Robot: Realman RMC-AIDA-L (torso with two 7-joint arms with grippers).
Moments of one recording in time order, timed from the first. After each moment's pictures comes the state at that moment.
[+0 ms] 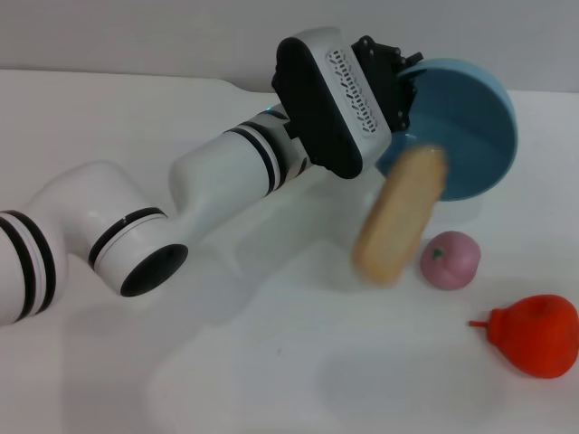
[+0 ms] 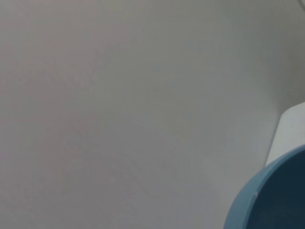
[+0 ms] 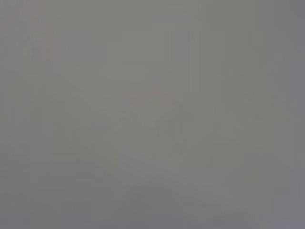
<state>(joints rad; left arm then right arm) -0.74 -2.08 2.36 0.64 -0.61 0.48 0.54 0.15 2.07 -0.65 -0.14 -0.95 -1.62 1.16</state>
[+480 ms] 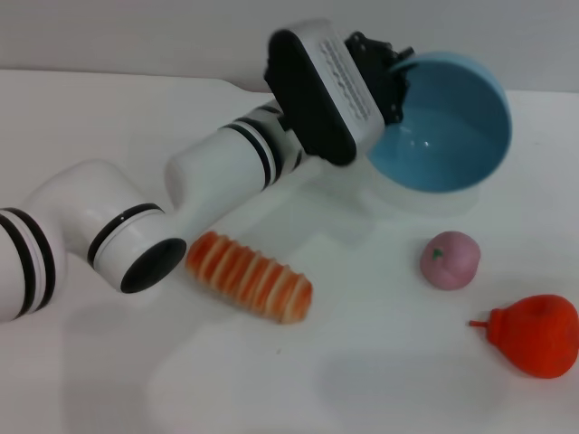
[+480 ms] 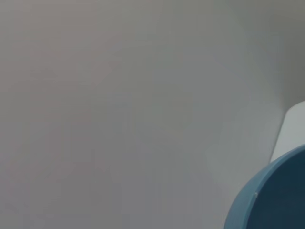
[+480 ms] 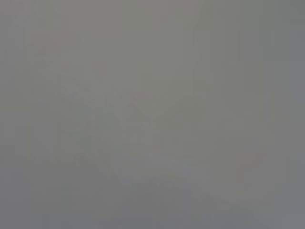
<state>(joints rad) -0.74 -2.08 2.35 0.62 -0.64 0.48 0.53 0.17 2.07 -0.66 -0.13 -0.96 -1.62 1.16</state>
